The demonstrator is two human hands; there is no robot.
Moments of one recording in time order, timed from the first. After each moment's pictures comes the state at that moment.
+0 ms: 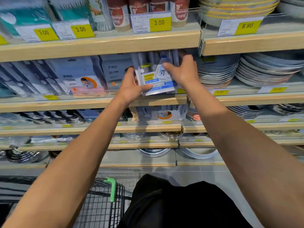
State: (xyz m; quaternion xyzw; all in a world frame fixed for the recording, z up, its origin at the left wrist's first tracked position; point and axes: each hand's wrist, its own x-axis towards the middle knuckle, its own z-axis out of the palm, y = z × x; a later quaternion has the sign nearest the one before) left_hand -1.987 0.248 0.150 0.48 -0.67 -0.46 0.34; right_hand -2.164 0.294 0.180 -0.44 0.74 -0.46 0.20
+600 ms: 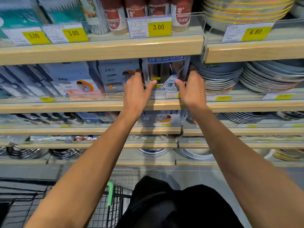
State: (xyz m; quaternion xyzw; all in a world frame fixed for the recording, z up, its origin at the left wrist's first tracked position) left_hand -2.019 0.244 0.138 0.57 -0.75 -0.10 0.33; right_hand -2.188 0.296 0.138 -0.49 0.79 -0.36 0.08
